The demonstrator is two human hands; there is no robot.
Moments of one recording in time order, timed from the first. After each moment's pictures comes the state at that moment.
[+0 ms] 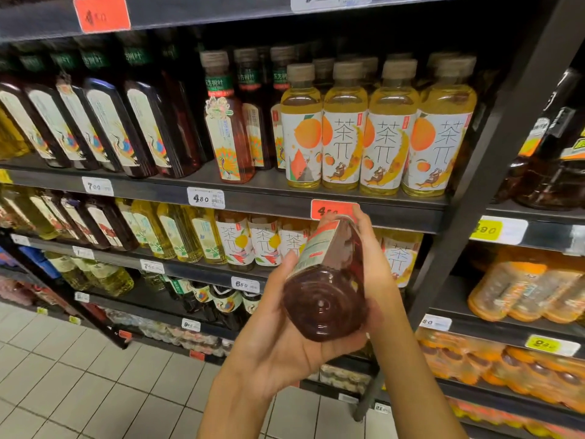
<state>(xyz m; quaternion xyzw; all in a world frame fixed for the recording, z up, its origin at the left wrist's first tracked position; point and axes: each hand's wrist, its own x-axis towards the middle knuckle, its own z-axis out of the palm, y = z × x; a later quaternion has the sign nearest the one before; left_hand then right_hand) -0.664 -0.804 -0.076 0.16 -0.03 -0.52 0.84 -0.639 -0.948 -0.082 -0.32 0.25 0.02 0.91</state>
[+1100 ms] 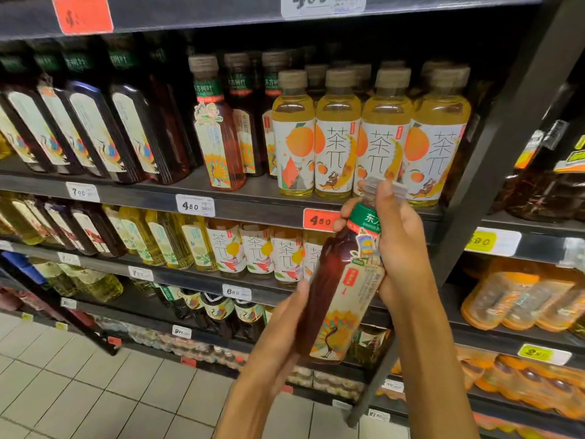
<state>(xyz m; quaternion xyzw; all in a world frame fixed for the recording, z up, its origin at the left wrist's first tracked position) -0.635 -0.826 -0.135 0.53 -0.11 -0.34 0.77 -0.646 -0.974 -0.039 -0.50 -0.02 -0.20 0.84</state>
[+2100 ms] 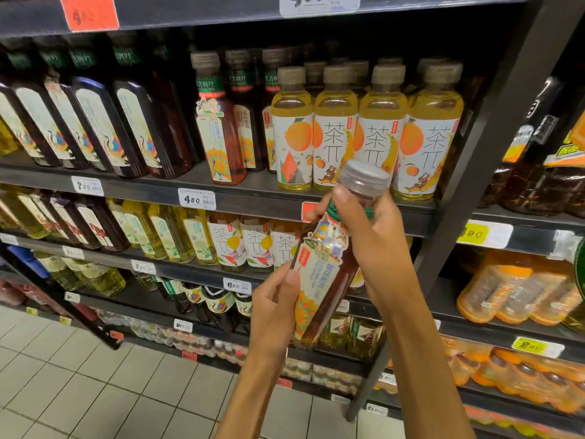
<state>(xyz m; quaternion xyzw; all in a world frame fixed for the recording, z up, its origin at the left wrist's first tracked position) -0.648 -0.831 -0.114 0.63 -0.16 -0.07 0.76 -0.659 -0.955 -0.032 -0.62 -0.08 -0.24 0.74</state>
